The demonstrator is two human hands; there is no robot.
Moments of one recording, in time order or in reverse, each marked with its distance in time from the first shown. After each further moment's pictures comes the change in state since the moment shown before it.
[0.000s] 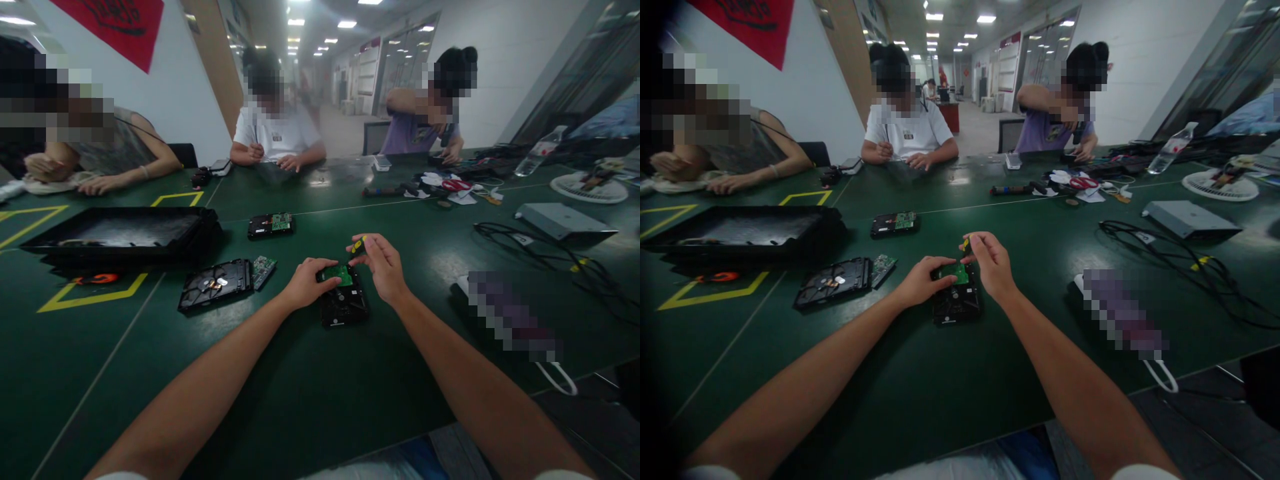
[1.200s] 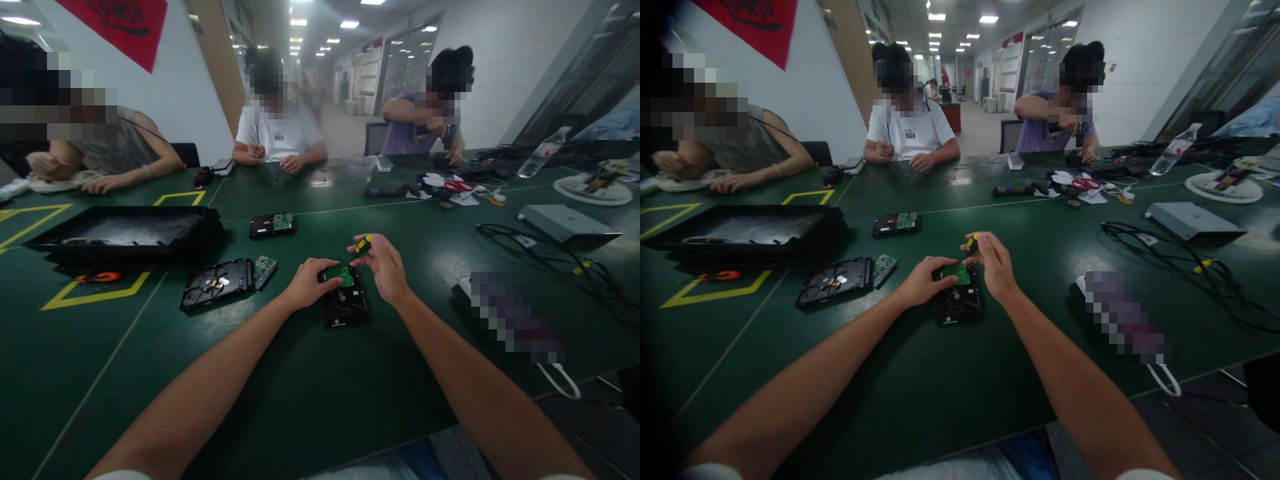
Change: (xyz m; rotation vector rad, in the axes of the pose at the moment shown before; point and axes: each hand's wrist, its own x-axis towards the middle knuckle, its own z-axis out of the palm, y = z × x) left_hand 0.001 0.001 0.000 0.006 -0.013 -0.017; right_hand 0.001 0.003 -0.003 0.044 -0.025 0.035
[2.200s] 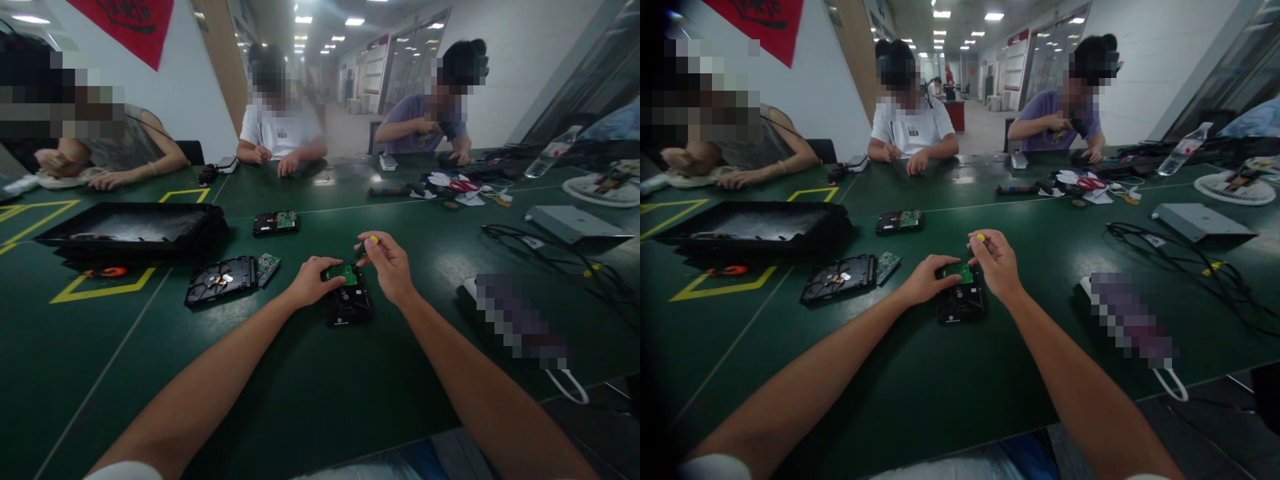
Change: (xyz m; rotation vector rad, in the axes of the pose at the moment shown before) left_hand 0.001 -0.006 0.003 -0.005 0.003 0.016; right_hand -0.003 -0.007 0.003 -0.161 0.043 -0.071
